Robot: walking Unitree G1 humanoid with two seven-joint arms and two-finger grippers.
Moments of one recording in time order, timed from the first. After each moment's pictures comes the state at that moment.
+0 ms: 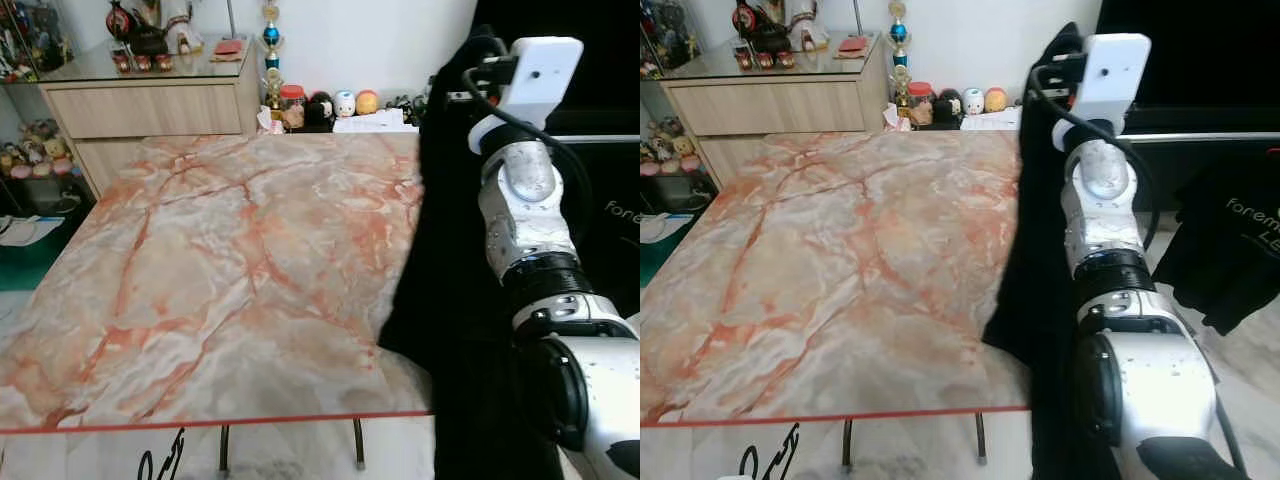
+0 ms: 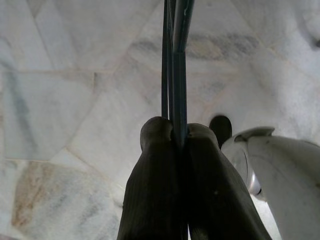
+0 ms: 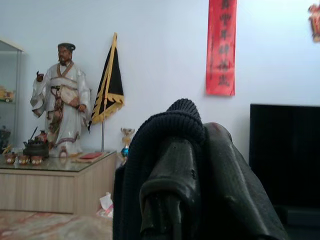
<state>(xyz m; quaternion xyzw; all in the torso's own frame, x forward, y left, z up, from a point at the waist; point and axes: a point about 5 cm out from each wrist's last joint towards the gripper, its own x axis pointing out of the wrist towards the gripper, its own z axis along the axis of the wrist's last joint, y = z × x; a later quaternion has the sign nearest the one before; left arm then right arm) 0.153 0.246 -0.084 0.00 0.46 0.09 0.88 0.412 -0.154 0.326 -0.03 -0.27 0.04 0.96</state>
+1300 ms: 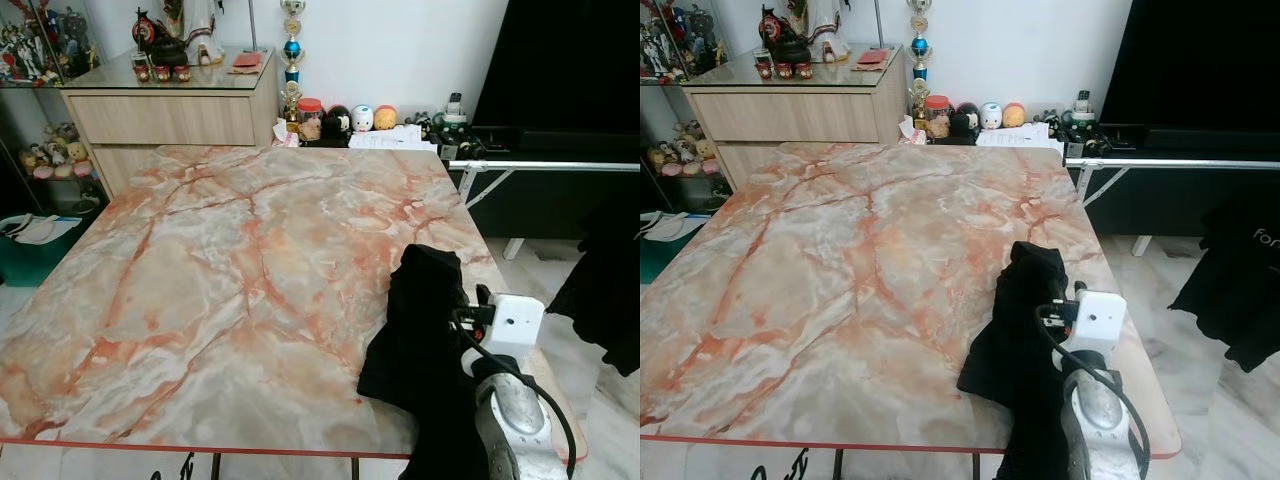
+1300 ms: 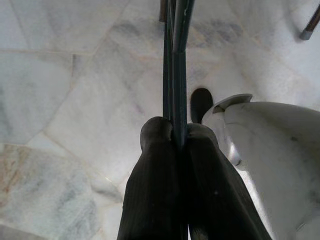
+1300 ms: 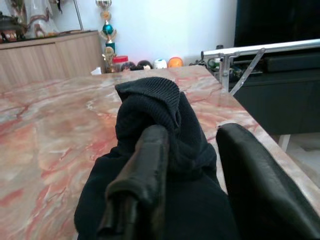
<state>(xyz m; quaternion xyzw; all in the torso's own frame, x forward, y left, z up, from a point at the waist) 0.132 0.243 -0.093 0.00 0.50 0.07 0.87 0.291 -0.182 0.118 0.02 -0.02 -0.03 1.00</state>
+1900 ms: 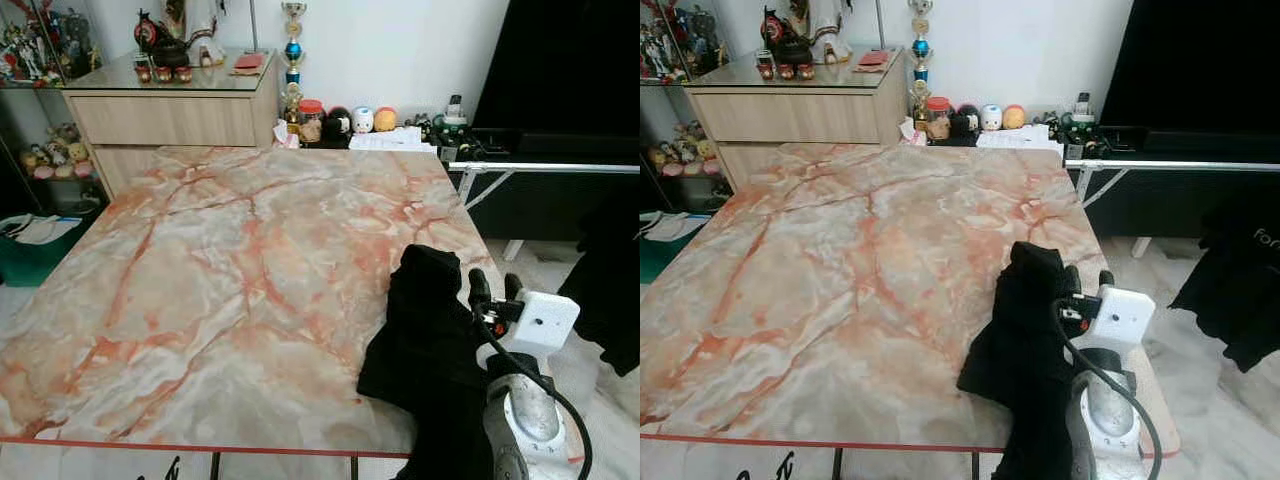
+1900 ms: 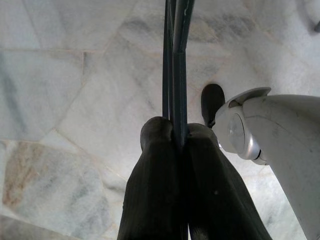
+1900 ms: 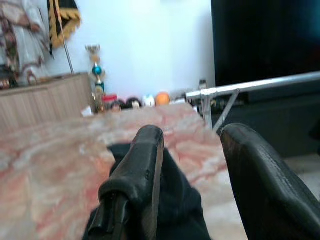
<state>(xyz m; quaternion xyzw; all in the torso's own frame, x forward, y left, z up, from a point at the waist) 0.127 0.253 -0.091 0.02 0.50 0.07 0.86 0.285 -0.184 0.148 0.03 -0.10 -0.06 0.99</state>
